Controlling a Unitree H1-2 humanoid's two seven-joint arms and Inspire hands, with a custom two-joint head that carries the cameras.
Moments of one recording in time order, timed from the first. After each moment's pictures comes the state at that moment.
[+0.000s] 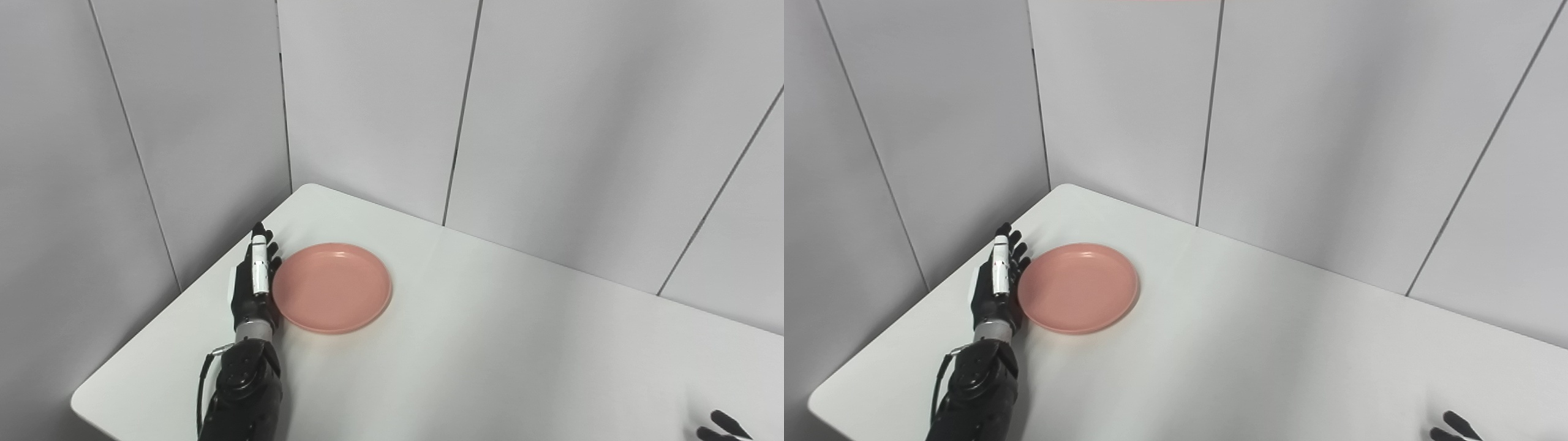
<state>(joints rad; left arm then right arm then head) -0.26 0.12 0.42 0.13 -0.28 0.06 0.23 -0.05 -0.16 -0.09 -0.07 0.18 -0.04 0.12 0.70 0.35</state>
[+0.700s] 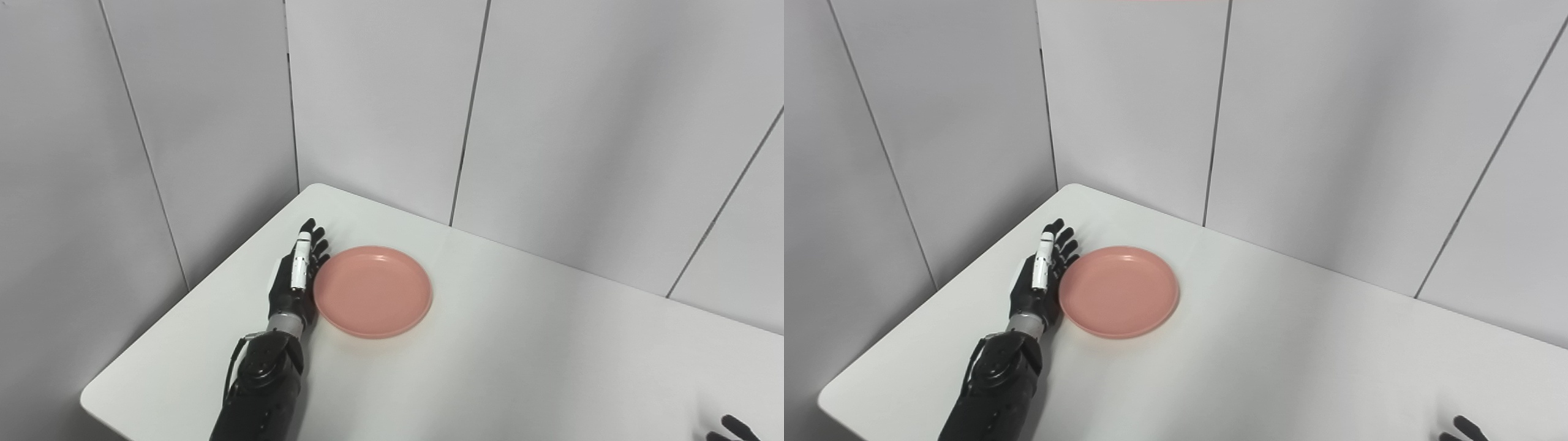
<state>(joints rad) -0.30 0.16 0.34 0.20 -0.33 0.05 0.11 -0.04 -0.16 -0.09 -0.07 0.18 -0.04 0.12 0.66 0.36</state>
